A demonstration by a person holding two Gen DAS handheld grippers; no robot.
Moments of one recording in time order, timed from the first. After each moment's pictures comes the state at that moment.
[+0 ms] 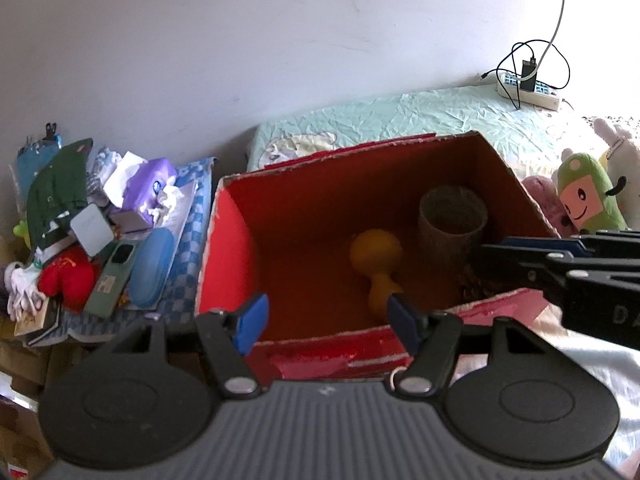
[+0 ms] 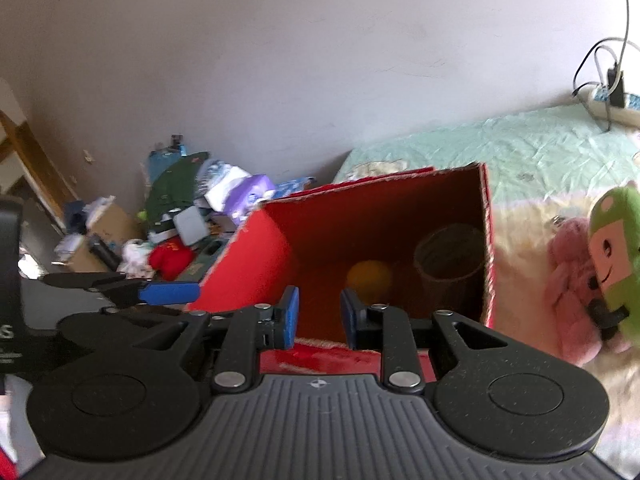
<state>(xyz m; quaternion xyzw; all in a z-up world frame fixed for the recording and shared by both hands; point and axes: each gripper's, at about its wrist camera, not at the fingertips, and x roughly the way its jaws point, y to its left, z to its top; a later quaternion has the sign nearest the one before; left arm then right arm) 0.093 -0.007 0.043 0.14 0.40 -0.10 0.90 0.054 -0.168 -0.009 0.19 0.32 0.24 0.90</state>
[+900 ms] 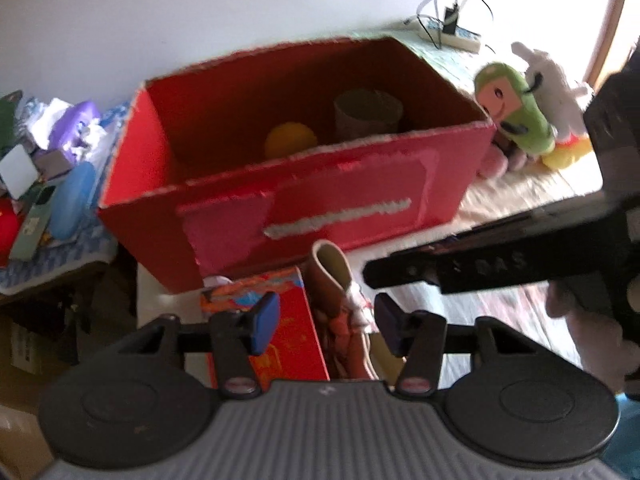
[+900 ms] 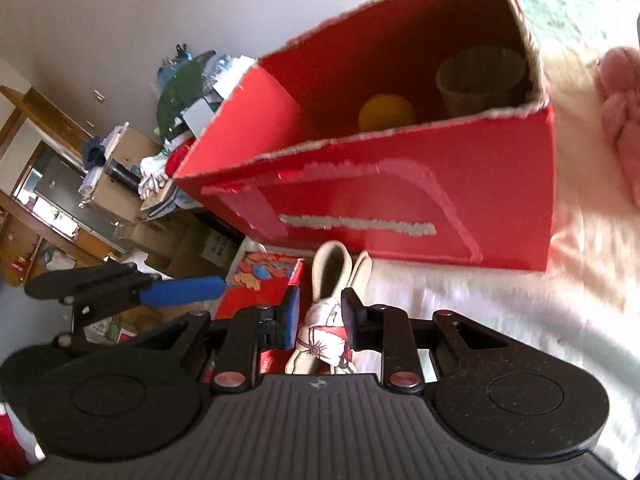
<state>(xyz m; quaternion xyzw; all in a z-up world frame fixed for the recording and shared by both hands) 0.035 0.014 -0.019 0.12 0.45 -0.22 0.86 0.050 -0.143 -0.092 0.20 0.46 0.28 0.82</state>
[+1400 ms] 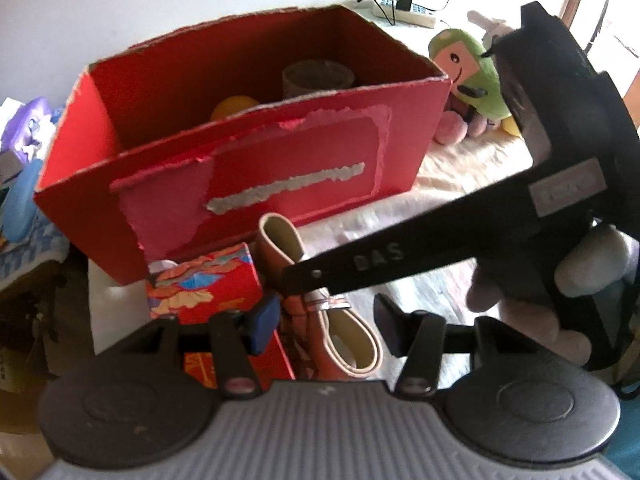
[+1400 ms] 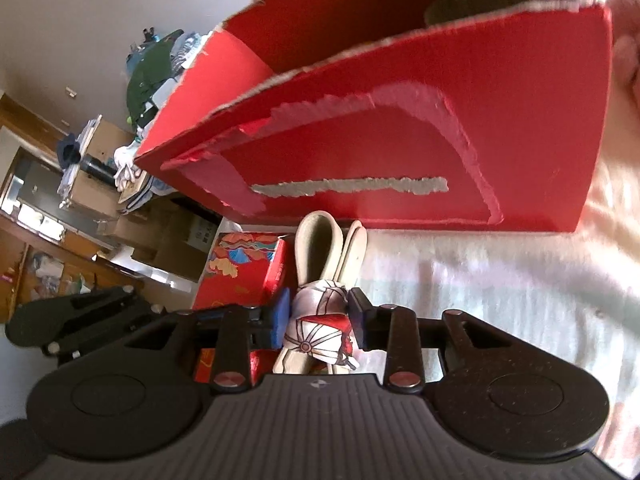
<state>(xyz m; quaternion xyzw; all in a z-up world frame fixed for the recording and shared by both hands) 0.032 0.007 -0.041 0.12 0.47 -0.28 0.83 0.059 -0.136 -0.120 0.22 0.51 0.25 0.79</state>
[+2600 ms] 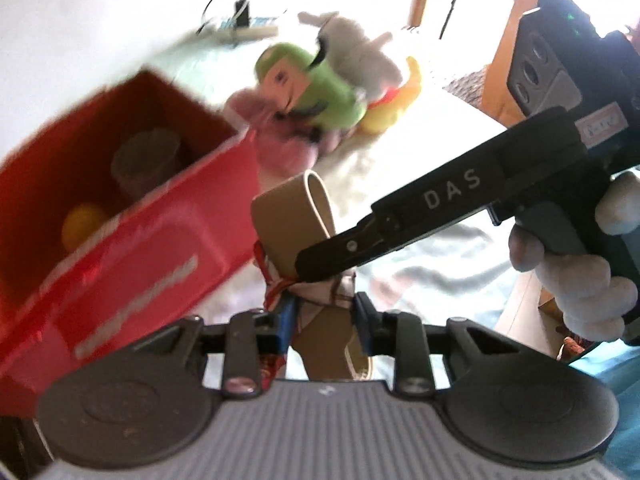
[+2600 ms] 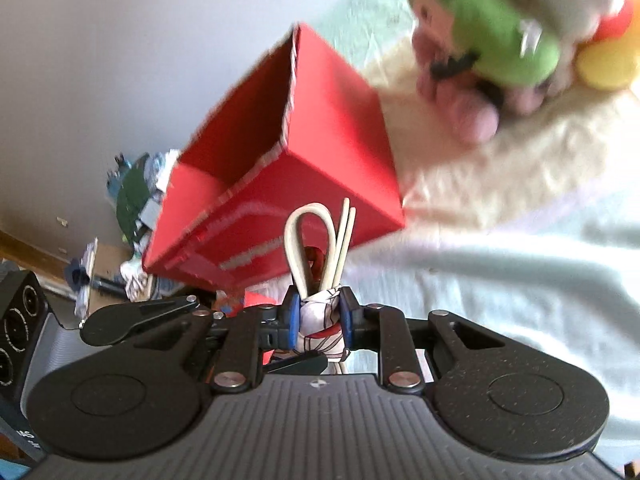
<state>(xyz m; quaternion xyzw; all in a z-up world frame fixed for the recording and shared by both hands) 0.031 -0.078 -0.019 0.19 0.41 -0.47 0.76 -0.003 -0.254 -0.070 0.35 0.43 0.15 0.82</state>
